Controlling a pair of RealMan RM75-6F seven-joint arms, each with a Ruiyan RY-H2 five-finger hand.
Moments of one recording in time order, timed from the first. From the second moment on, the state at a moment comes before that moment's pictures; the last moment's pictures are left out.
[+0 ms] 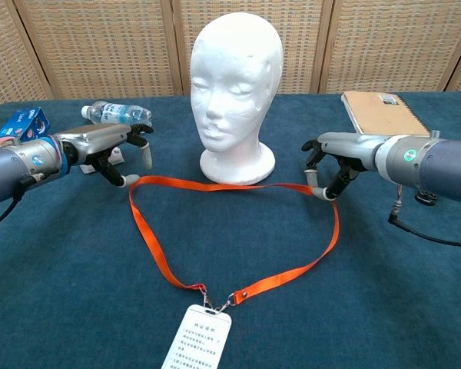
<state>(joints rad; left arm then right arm) -0.83 -1.78 -0.21 -0.82 1.32 0.72 -0.09 0.88 -1.64 0.21 -1.29 -0.75 0.79 -0.36</state>
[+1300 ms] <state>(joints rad) -0.80 -1.79 -0.11 -0.83 1.45 0.96 -0.19 0.84 -1.58 0.19 -1.33 -1.03 0.78 -0.20</state>
